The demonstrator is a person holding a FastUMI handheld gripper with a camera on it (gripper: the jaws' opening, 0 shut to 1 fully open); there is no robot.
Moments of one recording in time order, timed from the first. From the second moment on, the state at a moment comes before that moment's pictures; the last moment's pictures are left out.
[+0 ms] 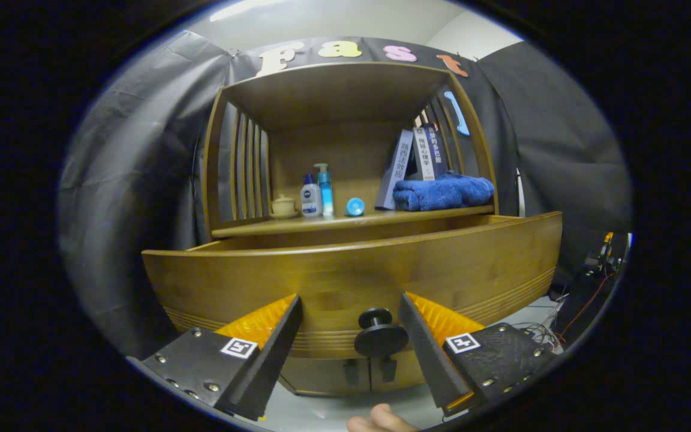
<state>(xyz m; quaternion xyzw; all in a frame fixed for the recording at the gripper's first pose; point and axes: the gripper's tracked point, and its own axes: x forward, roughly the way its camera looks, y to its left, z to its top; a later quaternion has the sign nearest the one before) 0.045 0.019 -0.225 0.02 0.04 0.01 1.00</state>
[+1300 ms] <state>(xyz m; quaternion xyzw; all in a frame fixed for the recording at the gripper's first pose) 0.148 0.029 -0.224 0.03 -0.03 0.01 1.00</state>
